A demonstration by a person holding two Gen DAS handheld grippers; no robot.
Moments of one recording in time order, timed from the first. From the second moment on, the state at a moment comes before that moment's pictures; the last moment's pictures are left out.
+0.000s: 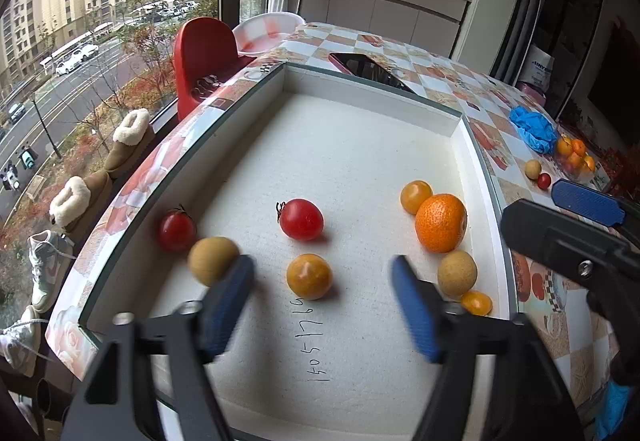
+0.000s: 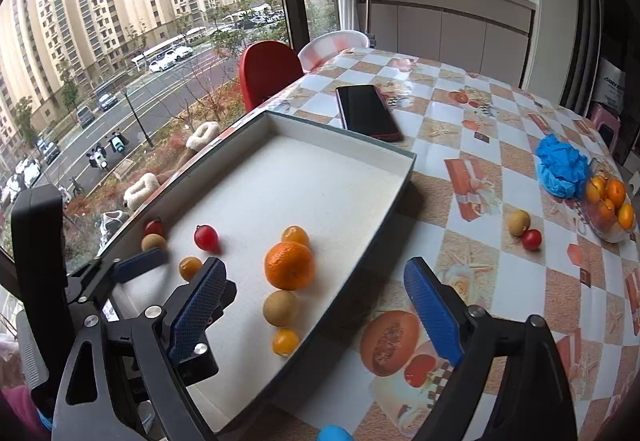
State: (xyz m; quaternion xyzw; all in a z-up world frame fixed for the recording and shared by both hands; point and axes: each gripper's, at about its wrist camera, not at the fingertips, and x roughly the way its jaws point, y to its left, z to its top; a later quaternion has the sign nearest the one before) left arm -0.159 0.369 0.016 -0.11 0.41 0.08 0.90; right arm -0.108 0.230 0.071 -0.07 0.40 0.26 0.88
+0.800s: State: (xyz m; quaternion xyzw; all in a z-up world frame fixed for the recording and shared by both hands) left arm -0.129 0.242 0.065 -0.04 0.39 -0.04 0.92; right arm -0.073 -0.012 -0.002 0.03 0.47 -0.06 0.88
